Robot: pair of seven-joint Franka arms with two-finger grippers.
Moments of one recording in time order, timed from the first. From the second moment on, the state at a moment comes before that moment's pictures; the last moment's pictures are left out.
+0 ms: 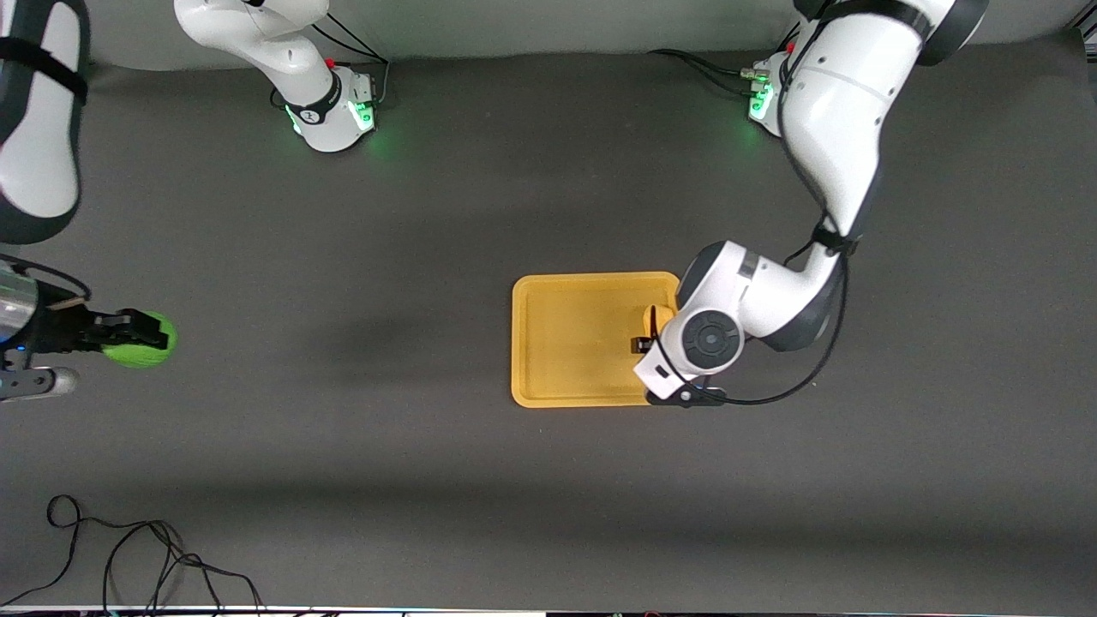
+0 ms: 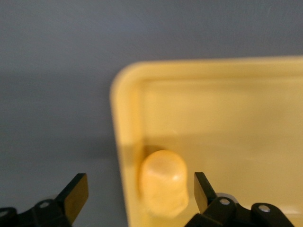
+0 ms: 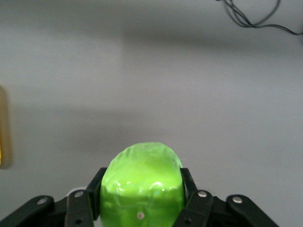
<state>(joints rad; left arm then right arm) -0.32 0.65 -0.17 -1.48 0.02 1.92 -0.48 0.32 0.33 -0.40 -1.38 0.13 1.62 -0.14</state>
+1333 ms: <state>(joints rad) 0.10 0.00 -0.14 -1.78 0.07 1.85 0.02 0.88 0.79 -0.12 -1.04 0.13 1.91 1.07</state>
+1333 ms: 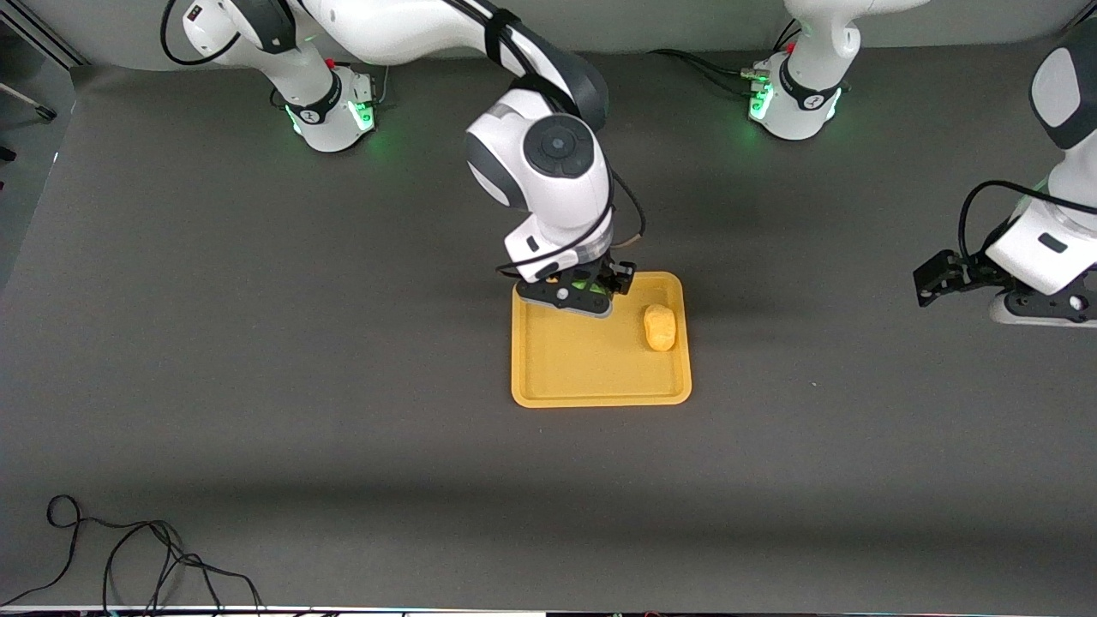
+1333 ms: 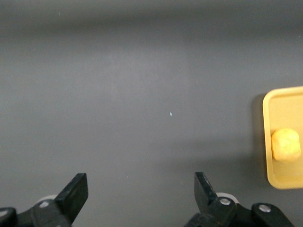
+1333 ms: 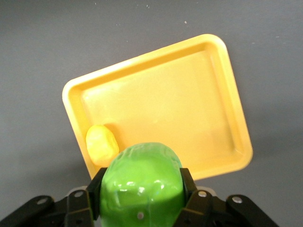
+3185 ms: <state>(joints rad) 0.10 0.05 -0.09 -1.65 0.01 1.70 0.10 0.76 0.63 -0.14 -0.99 0.08 1.66 0.99</state>
